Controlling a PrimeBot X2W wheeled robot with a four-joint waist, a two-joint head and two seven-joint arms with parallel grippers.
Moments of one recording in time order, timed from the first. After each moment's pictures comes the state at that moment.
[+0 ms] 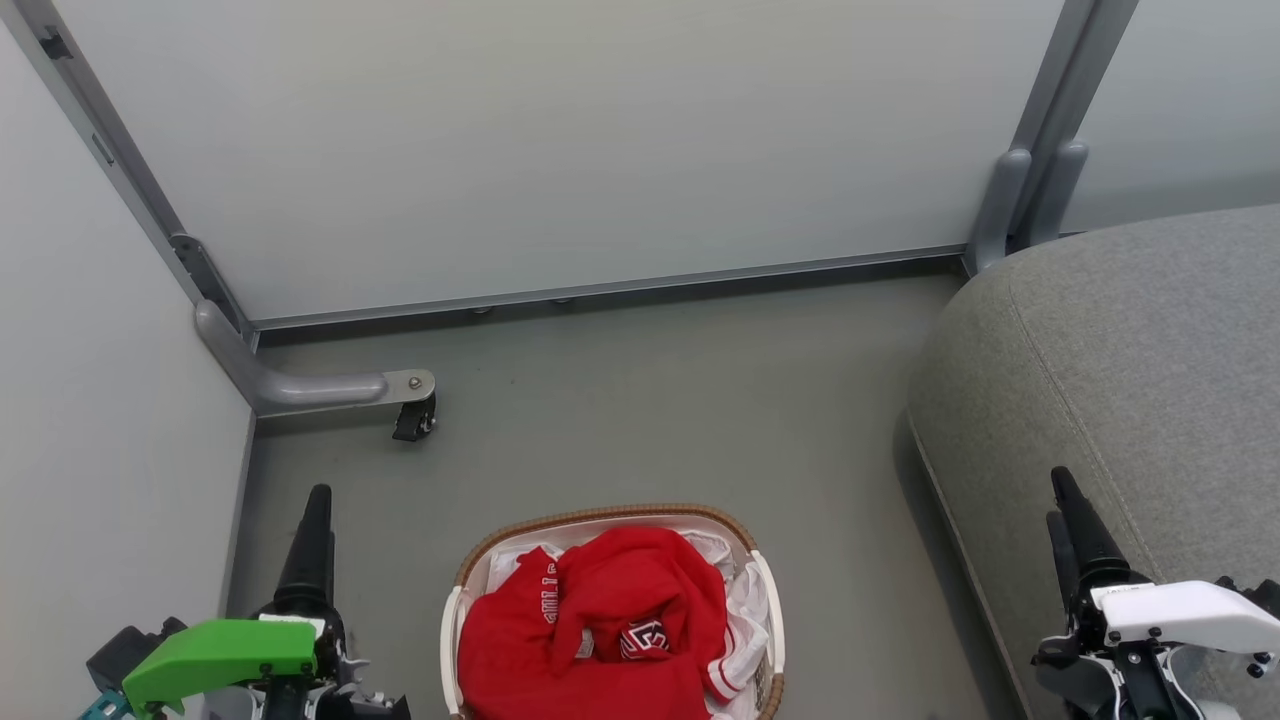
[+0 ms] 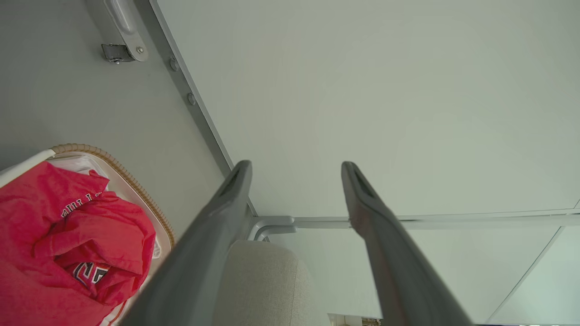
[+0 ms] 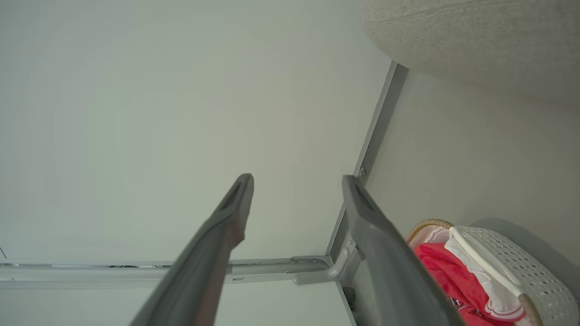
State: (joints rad) left arm -0.06 0.04 0.01 0.27 -1.48 -0.13 0.02; right arm -0.07 -0.03 -0.11 0.29 1.45 0.13 0.02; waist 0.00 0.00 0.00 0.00
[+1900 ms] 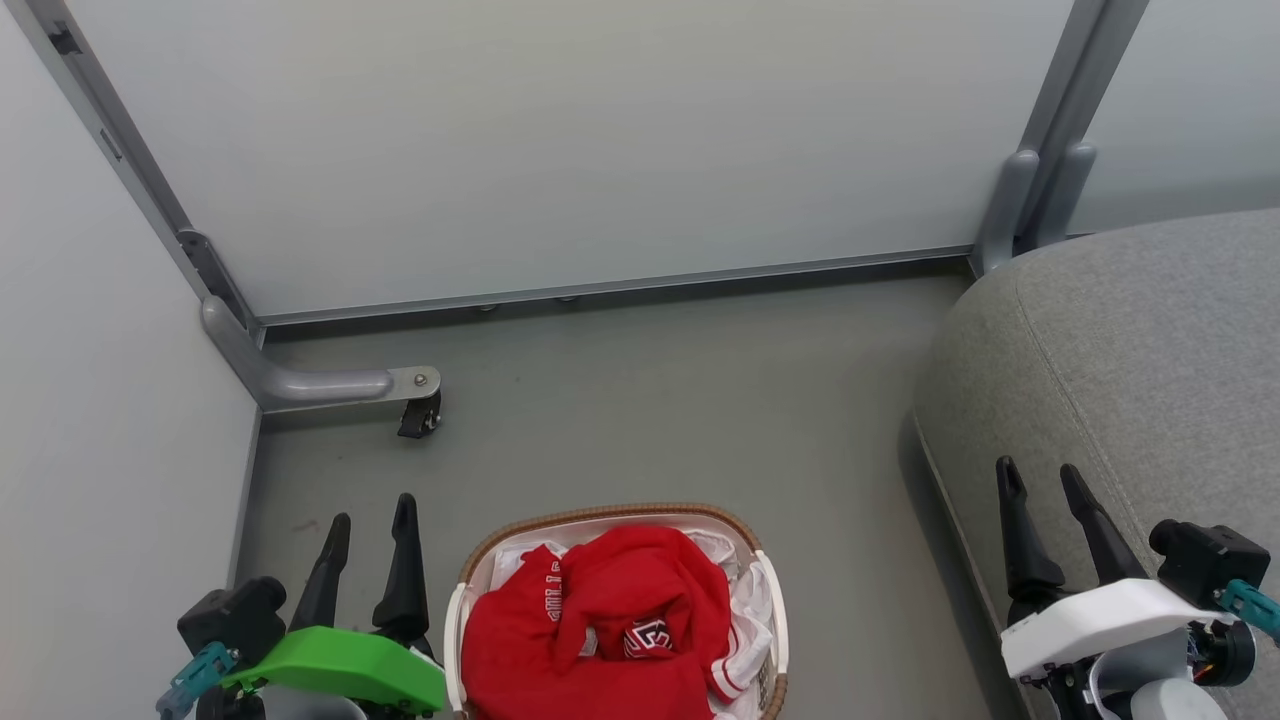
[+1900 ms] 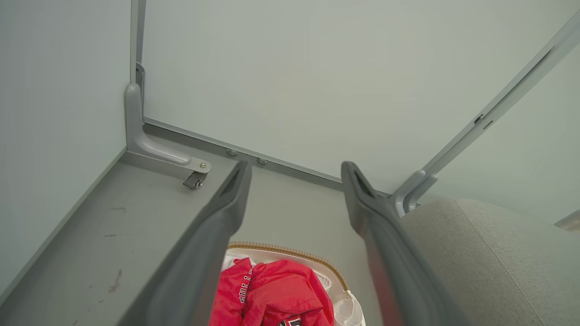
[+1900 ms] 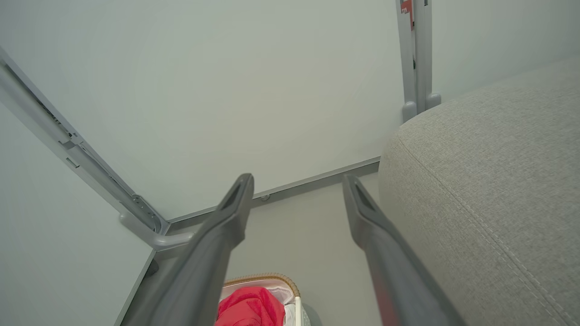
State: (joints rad) left arm -0.03 0.04 -0.10 0.26 -0.56 -0.12 -0.16; right arm -0.03 -0.04 -0.05 0.17 0.43 0.13 -0.16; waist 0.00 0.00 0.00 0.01
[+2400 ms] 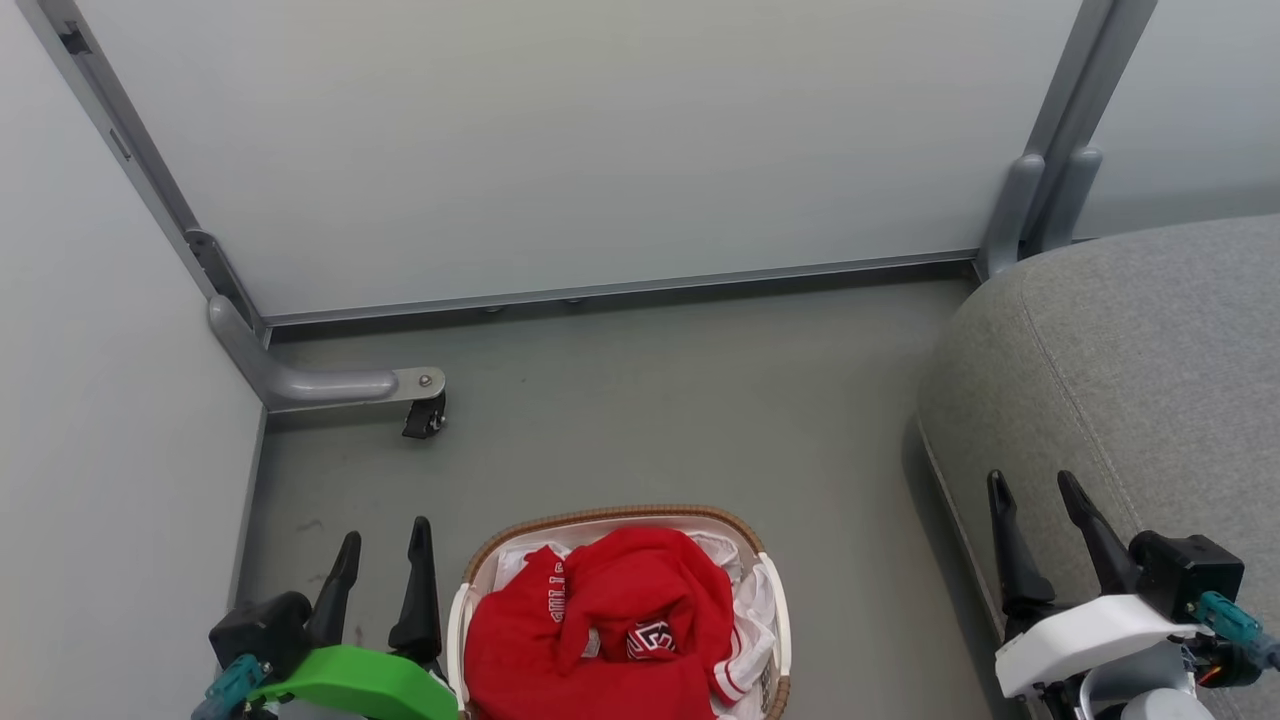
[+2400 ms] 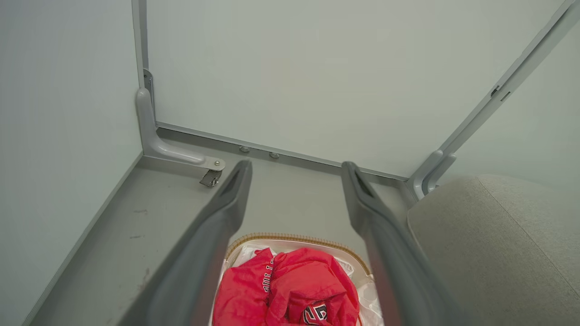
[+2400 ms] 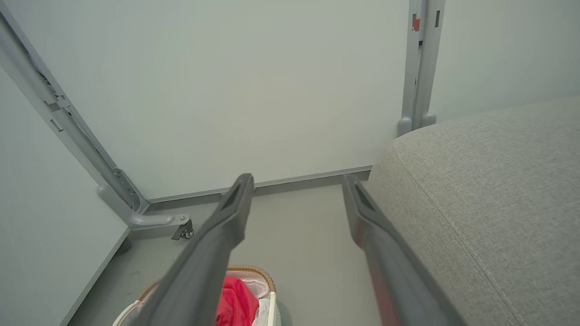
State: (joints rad) left arm -0.02 0.04 -0.12 0.31 -0.46 -0.12 -0.20; right arm -0.01 -0.04 -0.04 0.17 0.28 0.13 -0.19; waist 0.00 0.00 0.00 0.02
